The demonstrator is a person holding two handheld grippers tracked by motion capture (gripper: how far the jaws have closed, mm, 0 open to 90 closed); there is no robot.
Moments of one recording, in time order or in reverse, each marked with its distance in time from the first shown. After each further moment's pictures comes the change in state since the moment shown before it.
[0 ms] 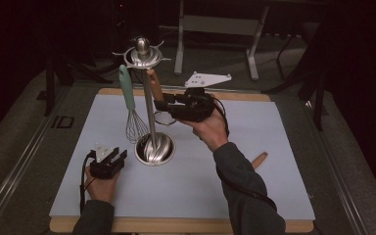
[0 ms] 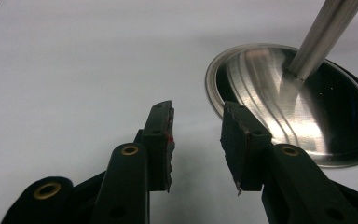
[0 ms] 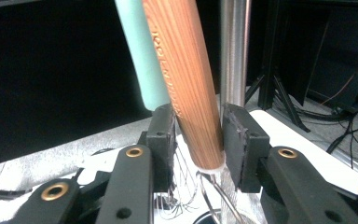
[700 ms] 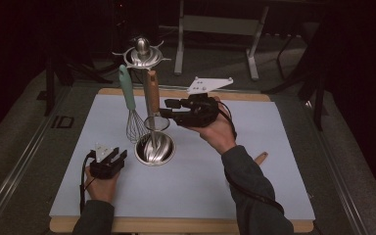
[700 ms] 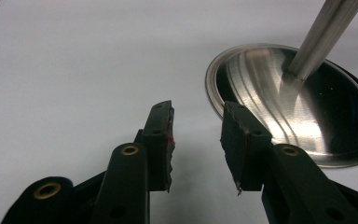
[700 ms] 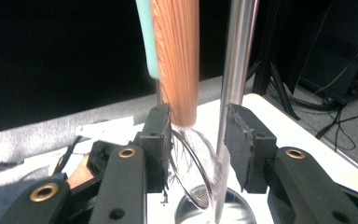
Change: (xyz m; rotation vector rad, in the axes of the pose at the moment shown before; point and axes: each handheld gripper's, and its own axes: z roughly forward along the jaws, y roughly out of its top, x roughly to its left) left arm 0.000 0.000 0.000 0.000 -0.001 -0.002; right arm 0.005 -0.006 -0.012 0.090 -0.012 -0.068
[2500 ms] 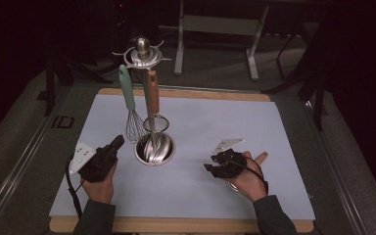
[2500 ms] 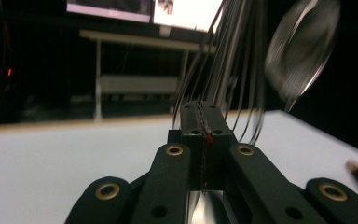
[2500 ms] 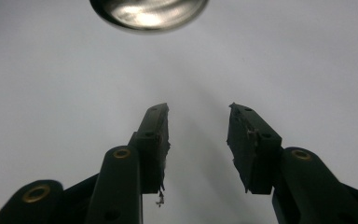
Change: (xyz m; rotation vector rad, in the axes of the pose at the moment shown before) left arm -0.022 0.055 -0.081 -0.466 -0.216 -0.043; right arm 0.000 -0.179 -0.036 0.492 -0.291 0.105
